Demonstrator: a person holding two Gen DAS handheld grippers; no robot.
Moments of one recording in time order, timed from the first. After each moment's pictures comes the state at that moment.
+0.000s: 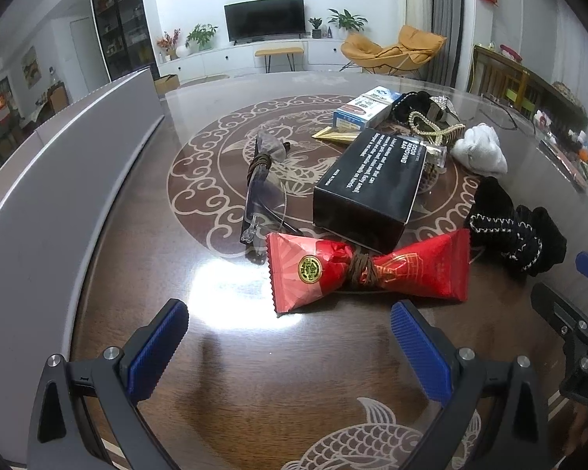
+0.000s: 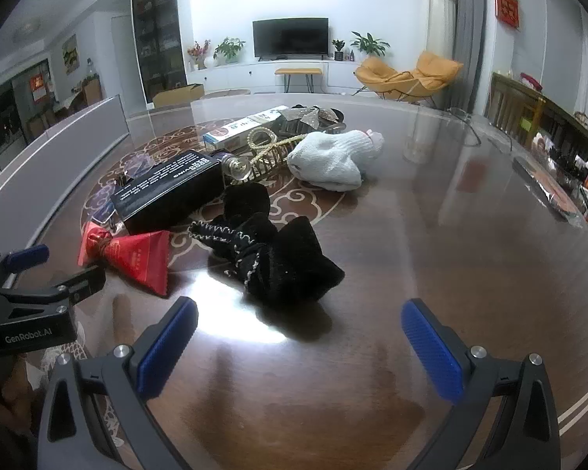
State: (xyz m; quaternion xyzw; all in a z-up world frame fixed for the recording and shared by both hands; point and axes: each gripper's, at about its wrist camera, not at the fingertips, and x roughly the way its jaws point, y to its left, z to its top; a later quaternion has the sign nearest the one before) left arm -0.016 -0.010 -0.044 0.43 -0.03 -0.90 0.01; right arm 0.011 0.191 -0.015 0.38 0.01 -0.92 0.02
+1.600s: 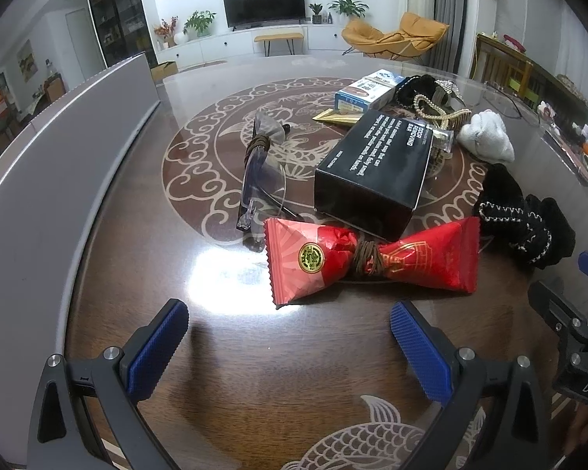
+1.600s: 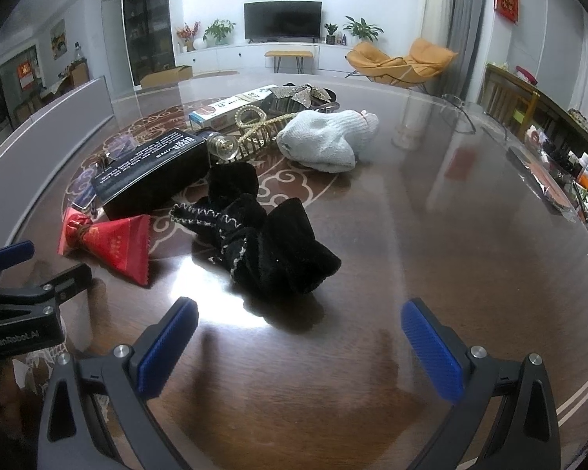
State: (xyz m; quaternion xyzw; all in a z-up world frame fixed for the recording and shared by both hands) left arm -0.023 -0.011 -0.052 0.45 -0.03 -0.89 0.01; right arm 0.004 0.188 -0.024 0.42 0.02 -0.91 0.00
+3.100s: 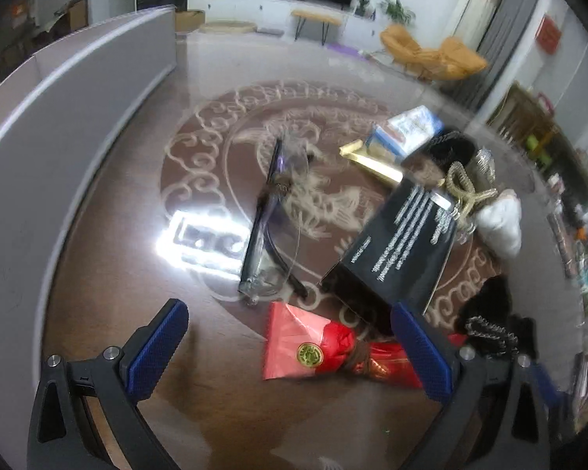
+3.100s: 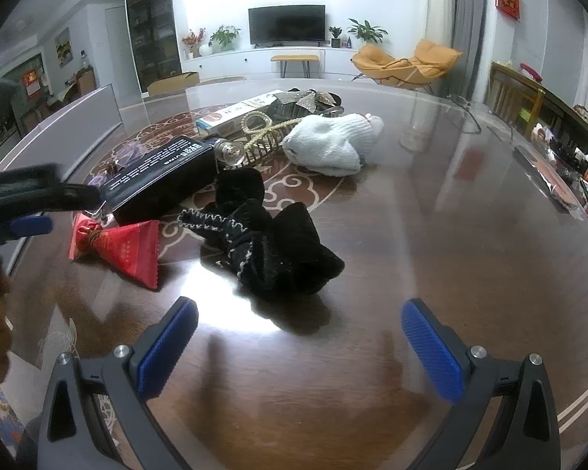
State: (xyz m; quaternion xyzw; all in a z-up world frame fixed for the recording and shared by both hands) left arm -0.078 -0.030 -0.034 0.49 0.12 -0.86 0.01; right arm 0.005 0.192 -0.022 0.41 0.00 -0.91 0.02
